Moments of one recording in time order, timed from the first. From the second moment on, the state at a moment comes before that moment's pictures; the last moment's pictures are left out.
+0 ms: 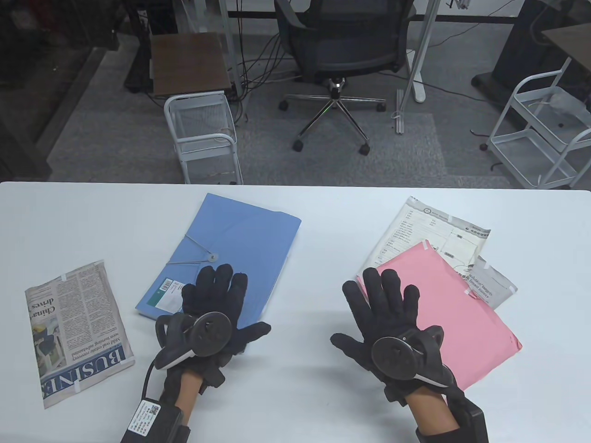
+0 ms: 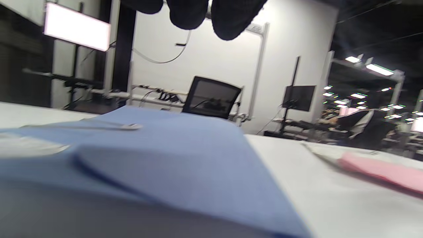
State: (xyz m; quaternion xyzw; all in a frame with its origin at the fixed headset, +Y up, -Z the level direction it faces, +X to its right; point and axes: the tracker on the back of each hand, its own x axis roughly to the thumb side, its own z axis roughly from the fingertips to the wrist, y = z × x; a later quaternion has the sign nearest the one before) left_hand -0.212 -0.679 -0.296 0.03 -0.12 0.09 0.99; right_hand 0.150 -0.669 -0.254 0.23 -0.11 0.96 0.13
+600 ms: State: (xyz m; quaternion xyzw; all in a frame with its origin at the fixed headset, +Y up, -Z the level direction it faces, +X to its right) left_hand -0.305 -0.728 -0.394 -0.29 0.19 0.02 0.94; right_hand 0.171 -0.684 -0.269 0.19 -0.07 0.97 0.15
